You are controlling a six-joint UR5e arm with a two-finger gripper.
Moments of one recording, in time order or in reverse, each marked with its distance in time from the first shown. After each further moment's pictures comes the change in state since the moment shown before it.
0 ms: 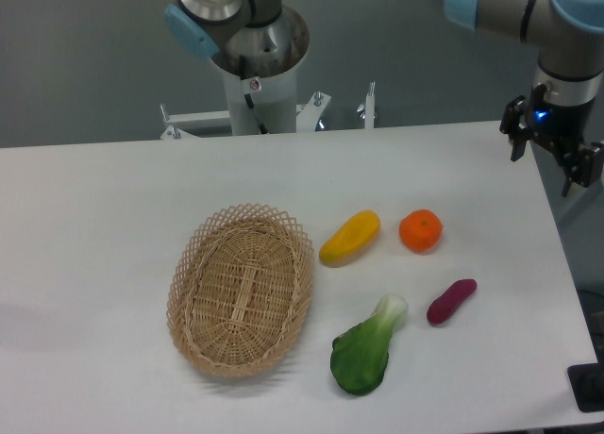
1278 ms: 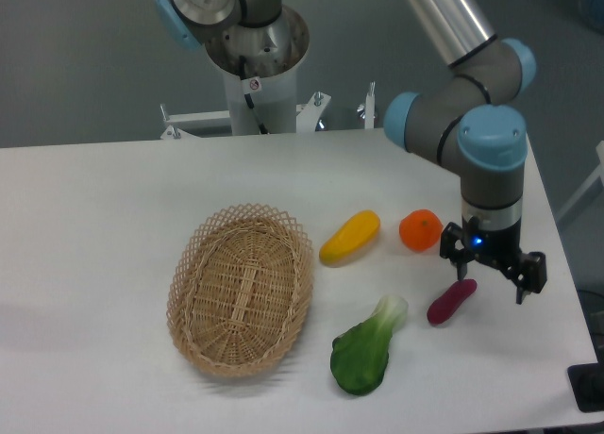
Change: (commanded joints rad) arm -0.158 -0.120 -0.040 0.345 0.018 -0.425
